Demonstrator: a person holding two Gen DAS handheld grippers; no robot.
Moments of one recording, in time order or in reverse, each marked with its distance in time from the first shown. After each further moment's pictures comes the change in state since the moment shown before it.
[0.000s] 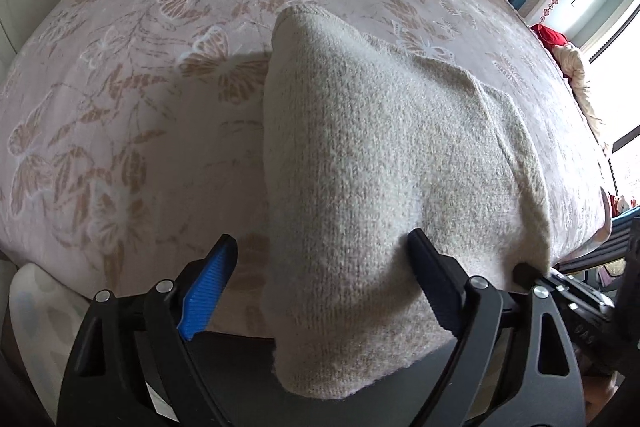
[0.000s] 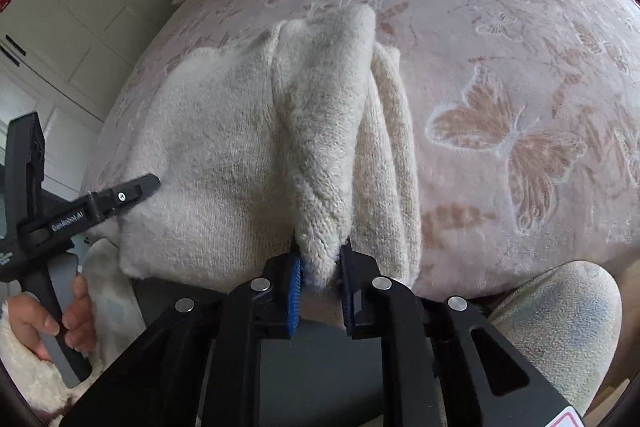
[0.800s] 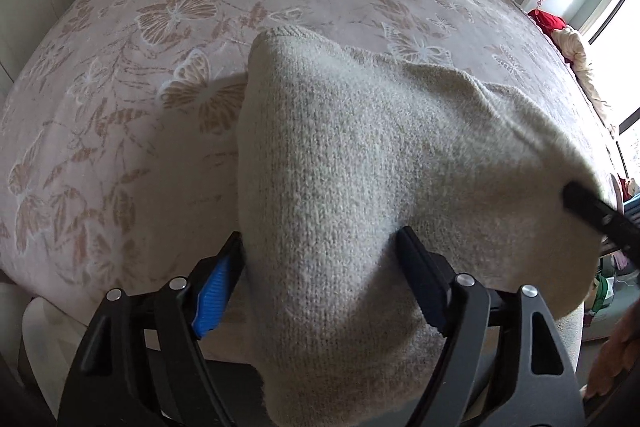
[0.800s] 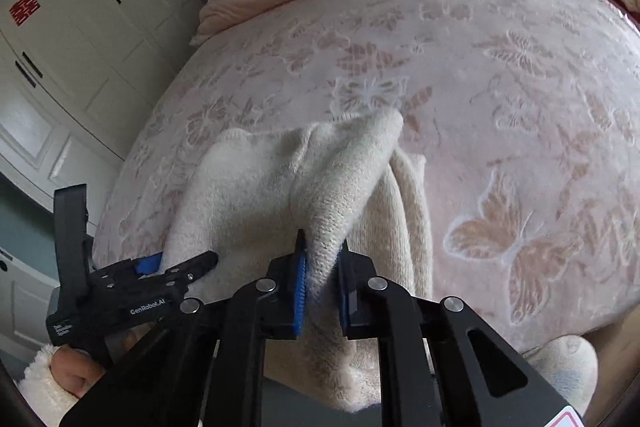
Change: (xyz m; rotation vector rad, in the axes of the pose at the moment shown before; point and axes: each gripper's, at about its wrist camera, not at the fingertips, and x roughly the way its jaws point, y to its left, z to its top) left arm 0.013 -0.016 0.018 0.077 -0.008 0.037; right arm -0.016 0.019 0.056 -0.038 -0.099 0.029
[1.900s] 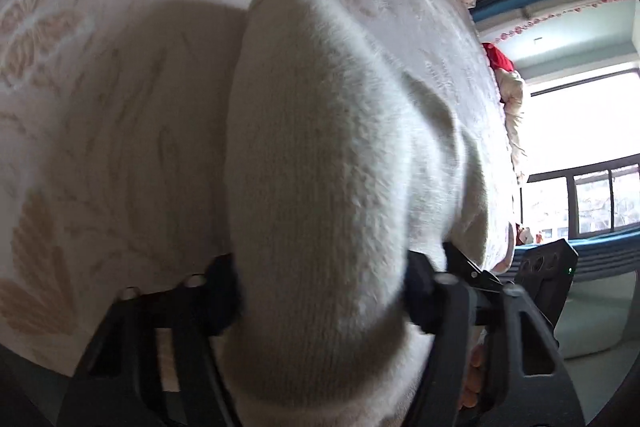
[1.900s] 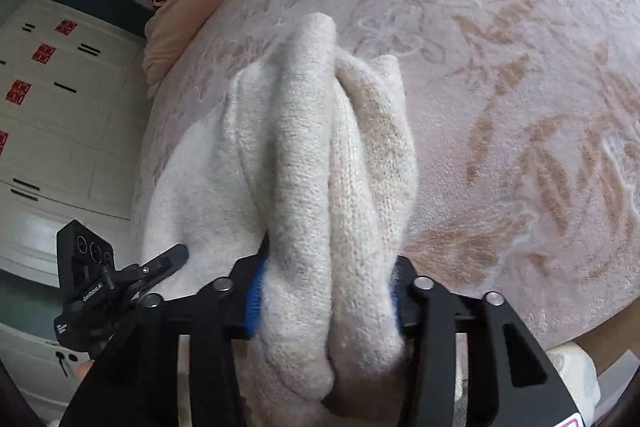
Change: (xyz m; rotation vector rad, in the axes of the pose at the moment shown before) left arm 0.068 -0.061 0.040 -0.259 0.164 -0.450; right arm 0.028 -0.145 0.005 0.357 0.078 0.143
